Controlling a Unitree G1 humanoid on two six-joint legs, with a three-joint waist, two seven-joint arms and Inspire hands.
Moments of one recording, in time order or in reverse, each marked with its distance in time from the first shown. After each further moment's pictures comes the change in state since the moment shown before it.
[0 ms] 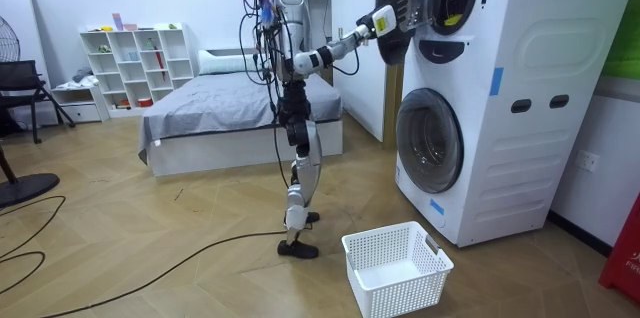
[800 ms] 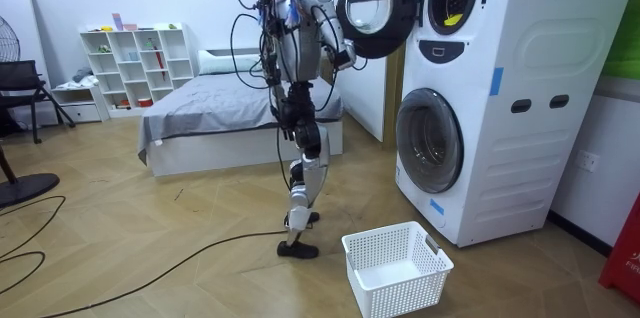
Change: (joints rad) left arm -0.051 0.022 0.021 -0.077 -0.013 -0.023 -0.014; right arm -0.237 -0.106 0.260 0.093 -0.010 0.185 0.284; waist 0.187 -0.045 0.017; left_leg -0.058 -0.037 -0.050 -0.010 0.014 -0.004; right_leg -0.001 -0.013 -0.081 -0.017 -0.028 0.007
